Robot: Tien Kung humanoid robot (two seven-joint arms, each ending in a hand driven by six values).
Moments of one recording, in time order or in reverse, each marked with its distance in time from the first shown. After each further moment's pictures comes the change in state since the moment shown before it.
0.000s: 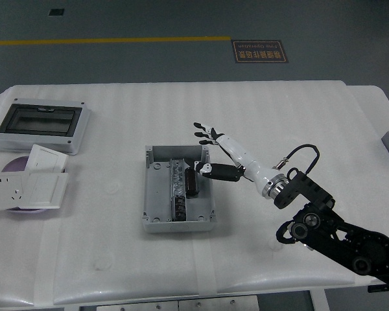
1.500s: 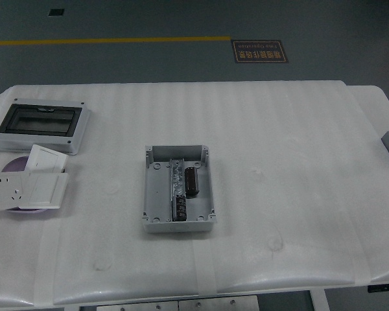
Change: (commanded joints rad) left arm 0.002 0.036 -0.070 -0.003 0.057 -0.048 0.016; right arm -0.245 -0.143 0.839 0.044 0.499 0.036 0.184
